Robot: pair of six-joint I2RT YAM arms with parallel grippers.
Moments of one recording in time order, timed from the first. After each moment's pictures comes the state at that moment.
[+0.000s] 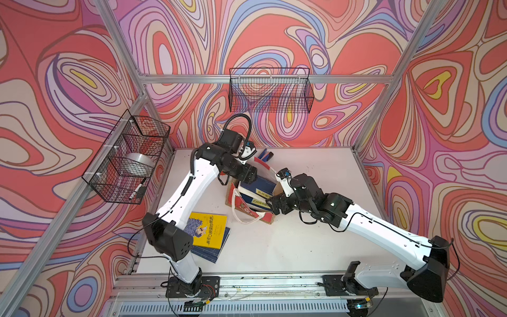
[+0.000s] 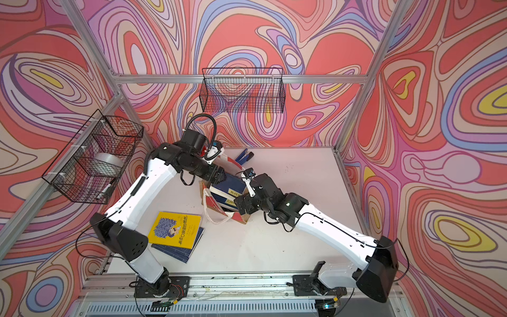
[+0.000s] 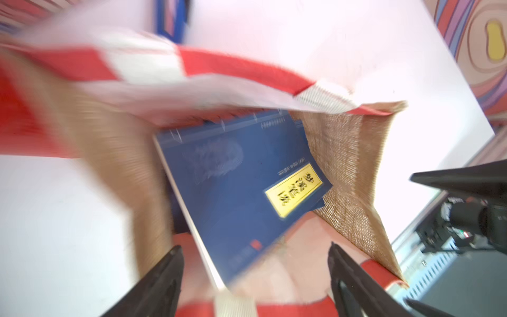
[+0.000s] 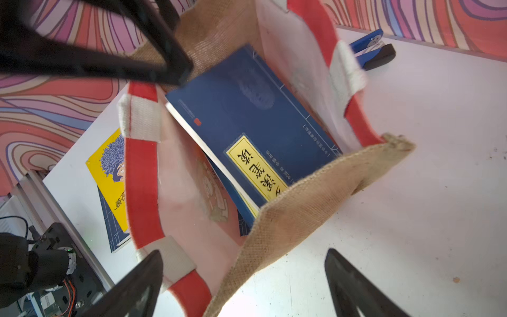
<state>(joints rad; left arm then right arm) -0.43 1.64 1.86 -1.19 0.20 0.02 0.85 1.29 1.15 -0.53 0.05 0.28</state>
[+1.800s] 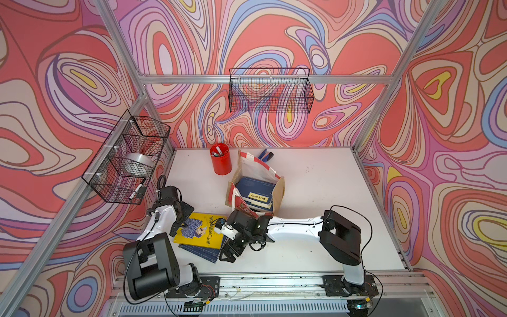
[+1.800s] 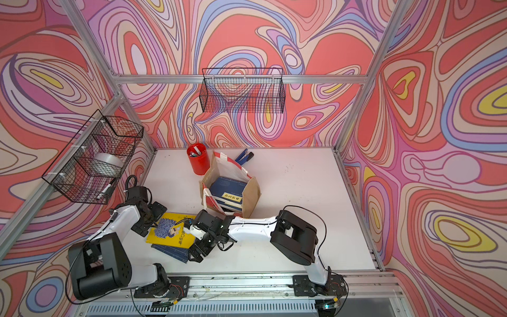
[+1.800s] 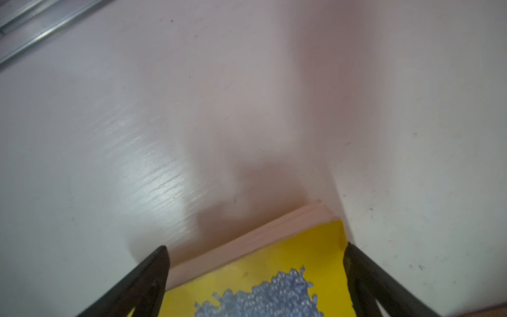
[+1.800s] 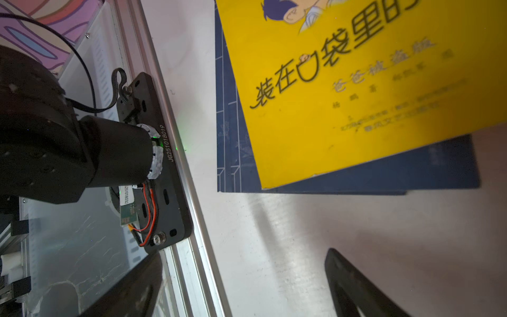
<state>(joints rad) 0.33 1.38 0.75 -0.63 -0.08 -0.78 1.18 1.99 1.36 -0.30 -0.40 0.28</state>
